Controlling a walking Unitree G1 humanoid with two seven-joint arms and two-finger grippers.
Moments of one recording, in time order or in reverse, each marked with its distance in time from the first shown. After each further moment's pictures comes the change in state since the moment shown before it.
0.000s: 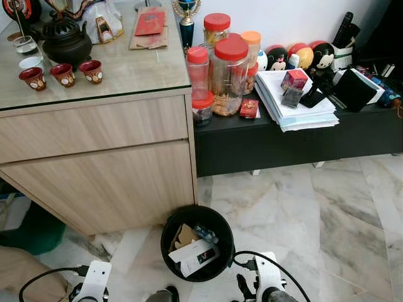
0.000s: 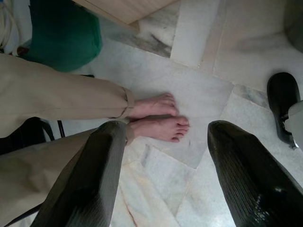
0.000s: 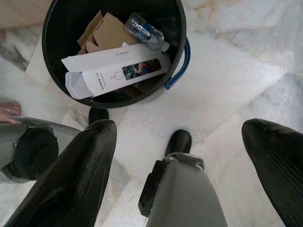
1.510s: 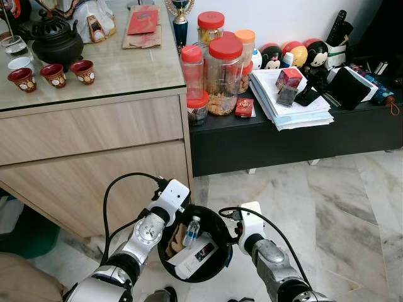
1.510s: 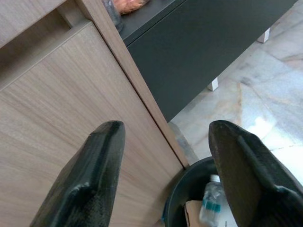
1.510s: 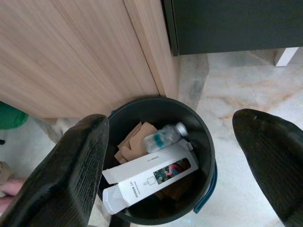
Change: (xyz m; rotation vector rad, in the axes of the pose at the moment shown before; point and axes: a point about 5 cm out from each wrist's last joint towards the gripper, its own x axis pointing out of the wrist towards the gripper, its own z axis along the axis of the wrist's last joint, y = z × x) left arm -0.043 -0.080 0.213 0.180 -0.901 -0.371; right arm 0.004 0.031 0.113 -0.060 -0.394 0.209
